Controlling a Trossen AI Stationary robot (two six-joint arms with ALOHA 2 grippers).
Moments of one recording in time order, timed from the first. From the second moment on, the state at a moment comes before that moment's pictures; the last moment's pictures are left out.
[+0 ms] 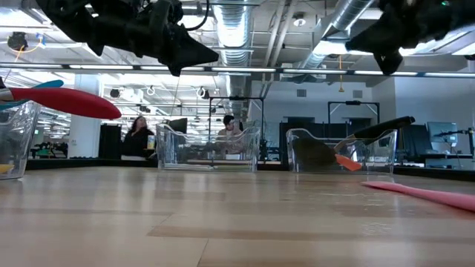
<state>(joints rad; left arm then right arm) 0.14 1.24 0.54 0.55 0.02 0.02 0.16 0.61 0.42 -0.06 0.35 0.31</state>
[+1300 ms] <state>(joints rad) 0.06 1.82 0.82 0.66 0.27 -0.06 -0.11 1.19 0.68 -0.49 -0.27 0.34</state>
